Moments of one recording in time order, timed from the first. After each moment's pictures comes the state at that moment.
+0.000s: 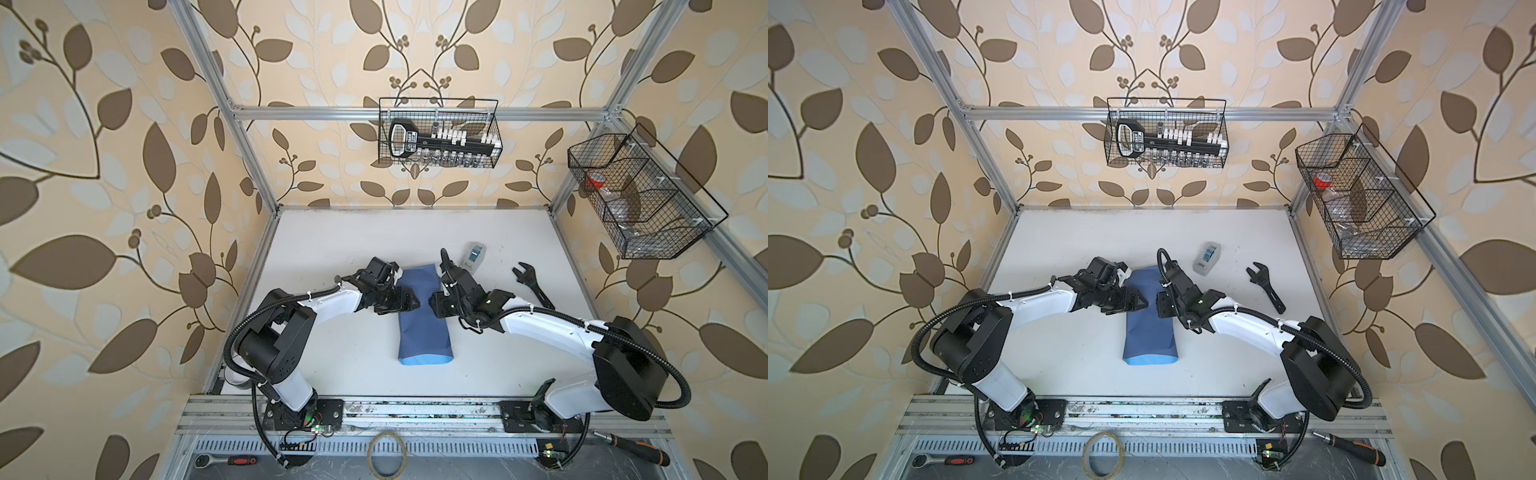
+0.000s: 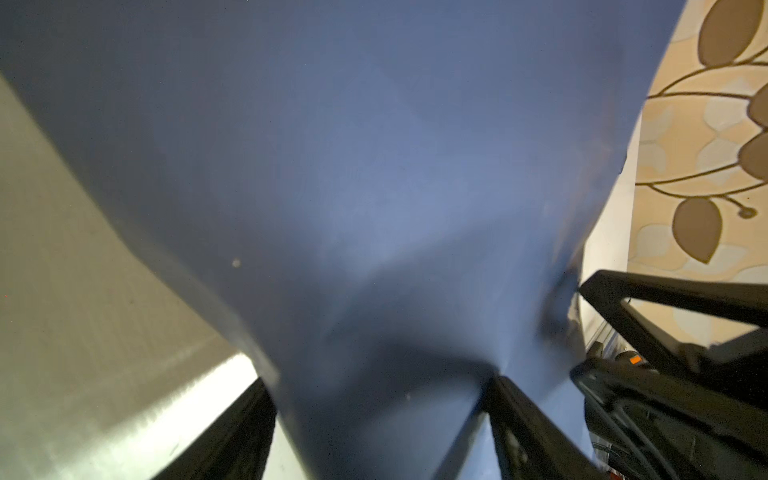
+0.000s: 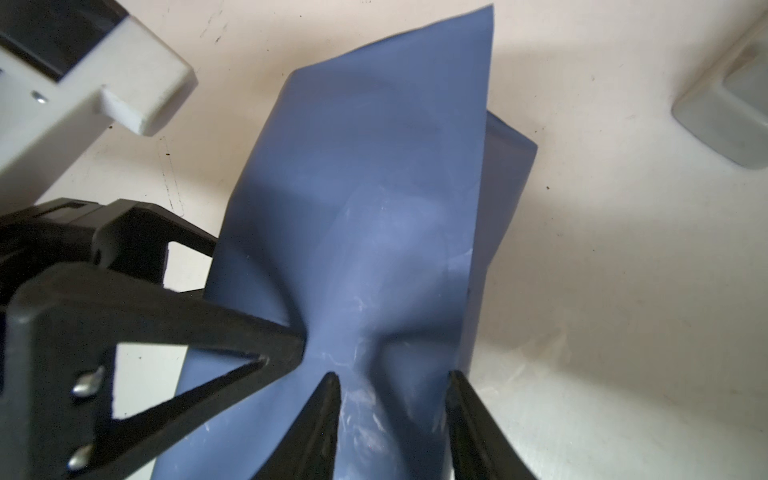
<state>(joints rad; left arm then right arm) -0.55 1.67 0.90 -0.22 0.46 -0.60 0.73 1.46 0.86 -0.28 0.11 0.53</state>
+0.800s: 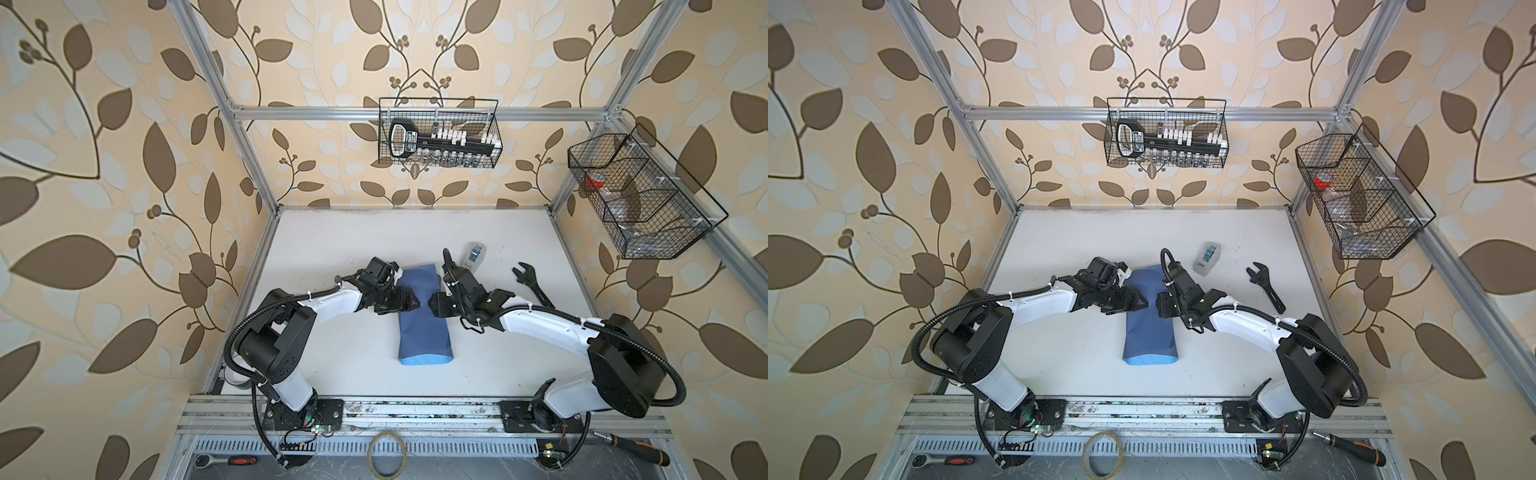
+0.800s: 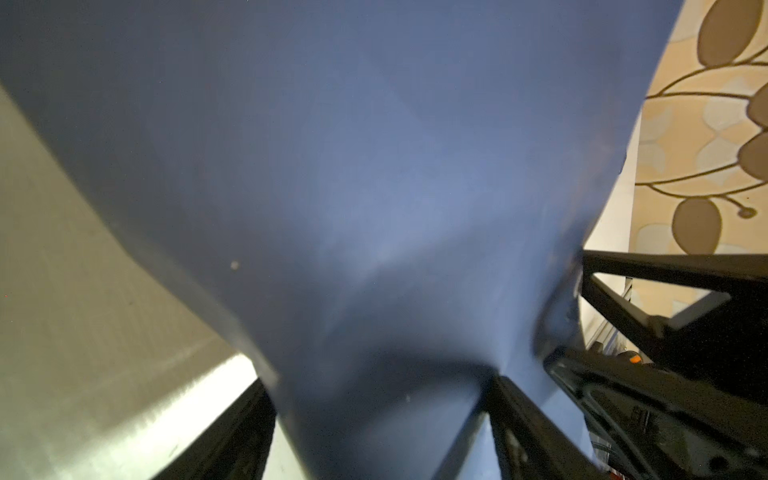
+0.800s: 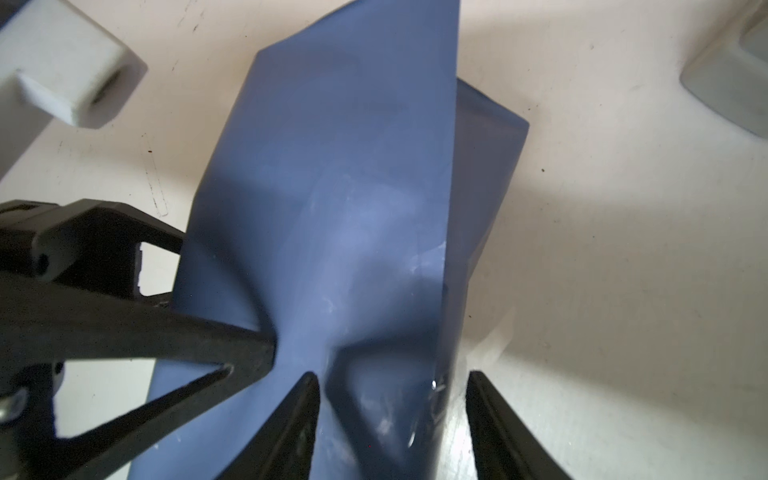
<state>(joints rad) -0.55 1.67 0.90 -0.22 0.46 -0.60 0.70 1.47 0.84 -0.27 0.07 0.54</state>
